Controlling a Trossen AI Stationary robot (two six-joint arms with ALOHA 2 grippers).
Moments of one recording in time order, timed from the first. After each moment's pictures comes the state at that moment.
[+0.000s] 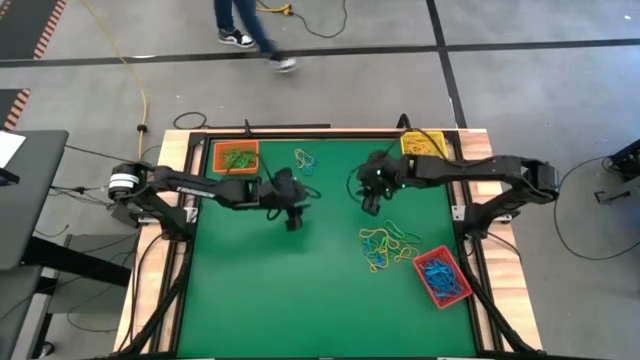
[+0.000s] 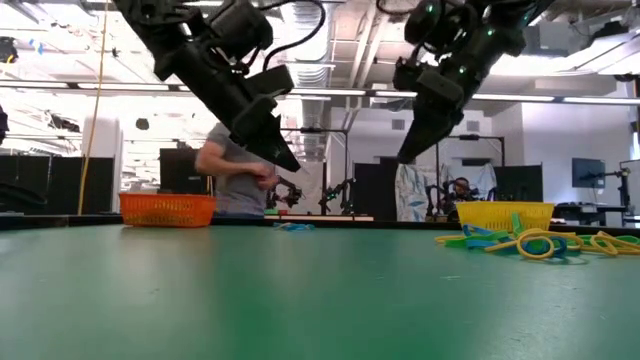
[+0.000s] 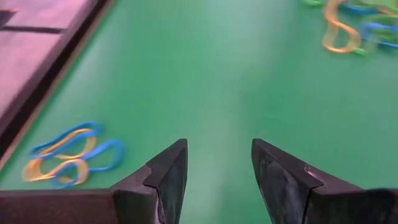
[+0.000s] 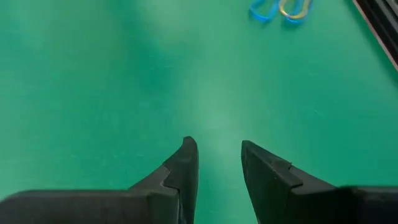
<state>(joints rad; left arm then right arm) 0.15 1.54 0.82 0.00 -0.18 0.04 -0.23 1.41 0.92 -0.40 0.05 0.05</state>
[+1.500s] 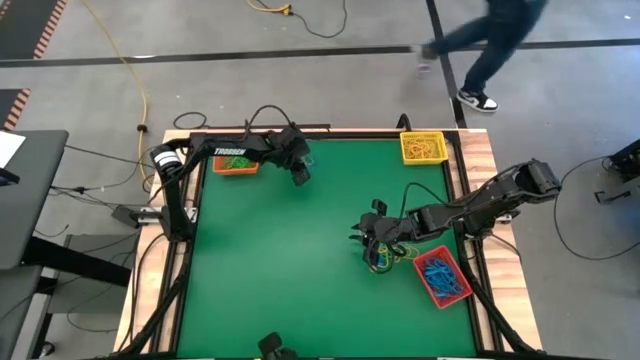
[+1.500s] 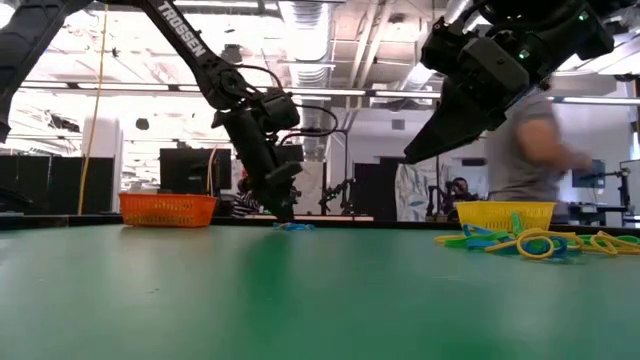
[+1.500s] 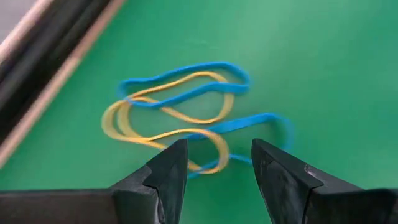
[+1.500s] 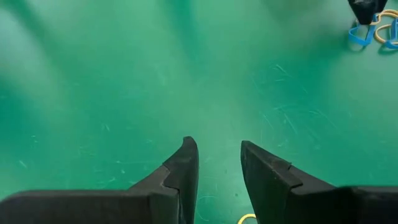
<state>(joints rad) 0.59 1.90 1.15 -0.26 0.04 0.03 0.24 1.41 0.68 0.03 0.35 0.31</state>
